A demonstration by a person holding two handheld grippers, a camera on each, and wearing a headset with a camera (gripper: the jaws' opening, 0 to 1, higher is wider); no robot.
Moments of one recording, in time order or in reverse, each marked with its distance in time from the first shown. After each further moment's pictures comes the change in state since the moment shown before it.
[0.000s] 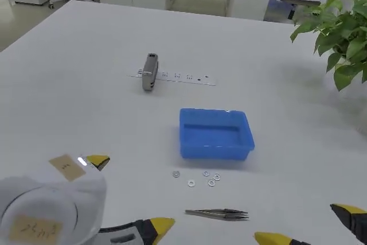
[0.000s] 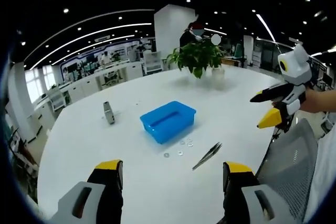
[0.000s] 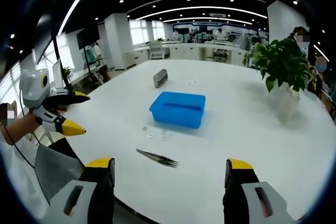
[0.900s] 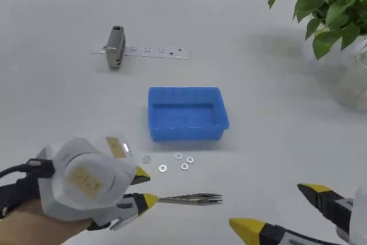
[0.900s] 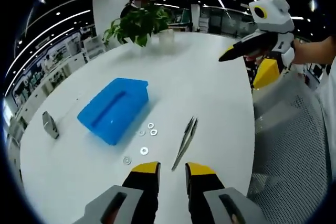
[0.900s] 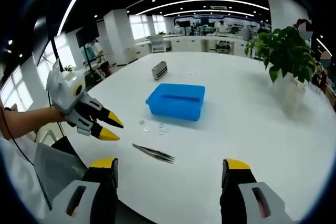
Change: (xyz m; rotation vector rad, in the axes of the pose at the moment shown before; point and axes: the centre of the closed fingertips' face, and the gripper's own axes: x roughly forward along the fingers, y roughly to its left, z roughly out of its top) left arm 0.102 -0.052 -0.047 0.314 0.279 -0.420; right arm 0.013 -0.017 -0.014 0.033 0.058 0.039
